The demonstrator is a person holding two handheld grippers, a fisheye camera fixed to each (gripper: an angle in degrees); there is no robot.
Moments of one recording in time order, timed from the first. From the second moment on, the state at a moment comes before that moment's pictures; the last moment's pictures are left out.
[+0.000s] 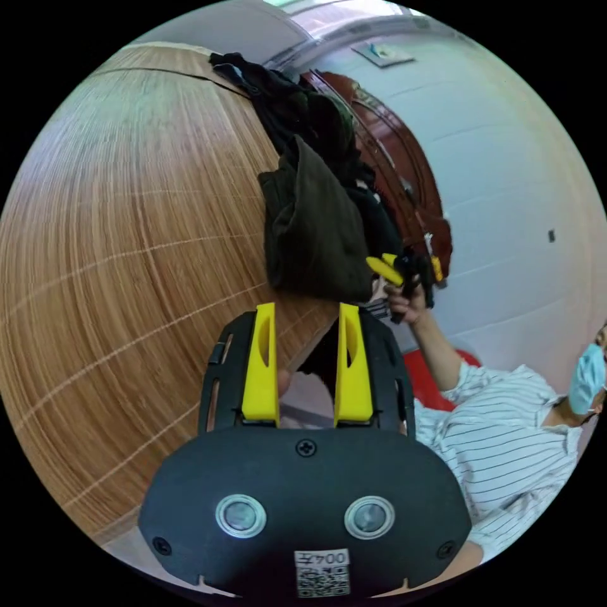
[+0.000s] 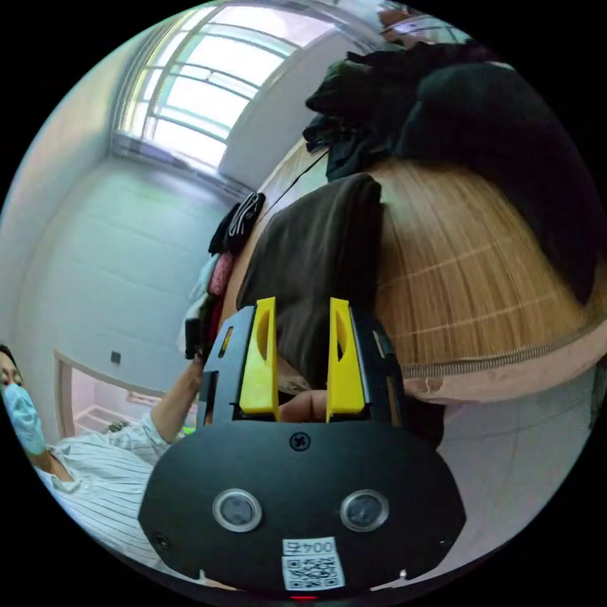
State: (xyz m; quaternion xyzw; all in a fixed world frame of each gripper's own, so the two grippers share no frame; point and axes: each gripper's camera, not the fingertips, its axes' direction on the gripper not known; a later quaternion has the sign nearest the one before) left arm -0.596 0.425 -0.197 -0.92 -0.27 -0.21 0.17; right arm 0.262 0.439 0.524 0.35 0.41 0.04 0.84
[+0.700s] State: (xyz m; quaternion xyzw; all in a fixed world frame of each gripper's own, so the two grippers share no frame) left arm -0.612 0.483 -0.184 -0.88 -0.36 -0.23 0.20; right arm 0.358 0.539 0.448 0.37 0.29 0.10 0.88
